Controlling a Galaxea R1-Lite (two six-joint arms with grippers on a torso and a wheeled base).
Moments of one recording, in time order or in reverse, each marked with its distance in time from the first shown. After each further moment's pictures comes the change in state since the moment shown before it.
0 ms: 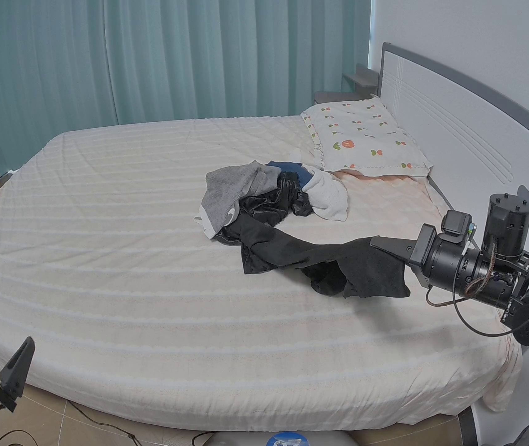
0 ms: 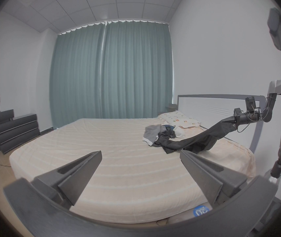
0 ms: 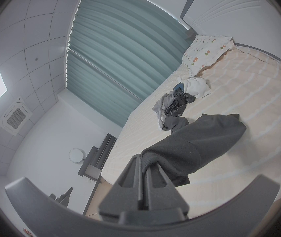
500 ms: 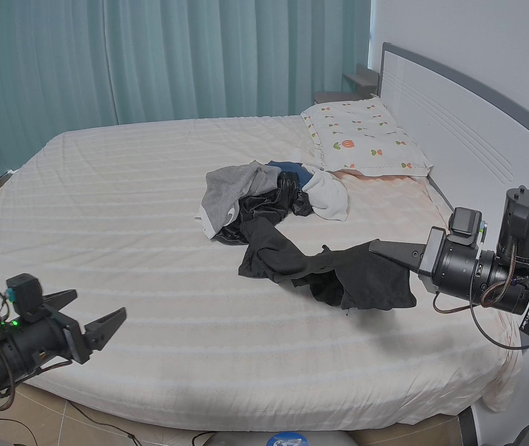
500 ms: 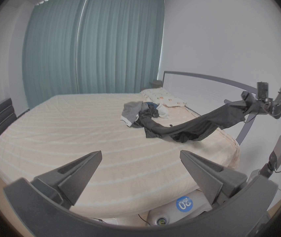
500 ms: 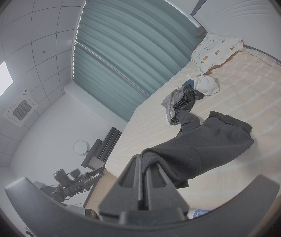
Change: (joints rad) left arm -0.248 0.726 -0.056 -0.396 0.044 -0.090; right arm 0.078 -0.130 0.006 0.121 -0.003 -0.034
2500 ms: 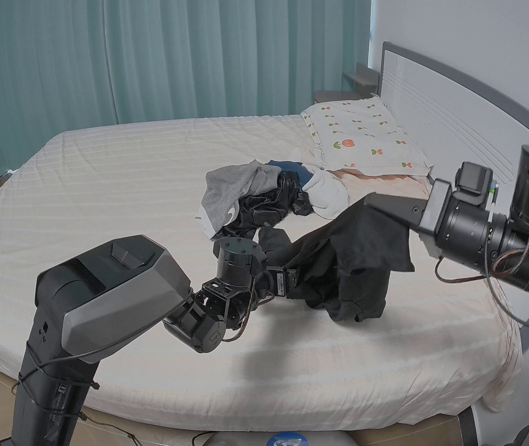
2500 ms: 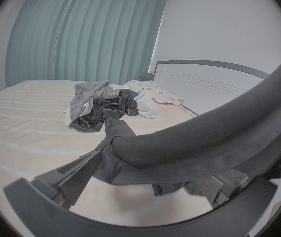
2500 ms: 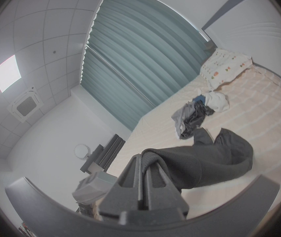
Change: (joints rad) left arm -0.289 1.330 -1.015 -0.344 0.169 -0.177; right arm 0.108 -0.075 -0.176 0.145 -0.153 -0.036
